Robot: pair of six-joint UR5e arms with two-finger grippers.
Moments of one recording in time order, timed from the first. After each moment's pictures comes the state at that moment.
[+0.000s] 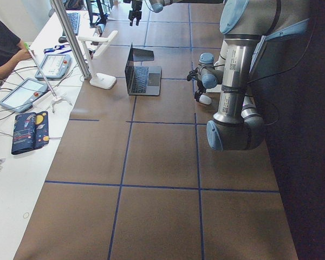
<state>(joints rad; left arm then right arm) -0.12 -1.79 -2.03 -1.72 -1.68 -0.93 1.12 -1.14 1.49 -0.95 2.34 1.39</state>
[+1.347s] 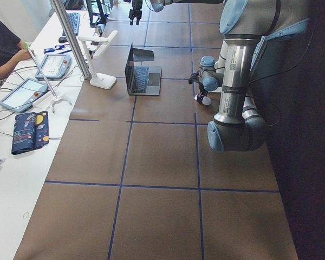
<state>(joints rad) -0.10 -1.78 -2.04 -1.72 -1.69 -0.95 1.12 -1.14 1.51 -0.95 2.35 1.40</state>
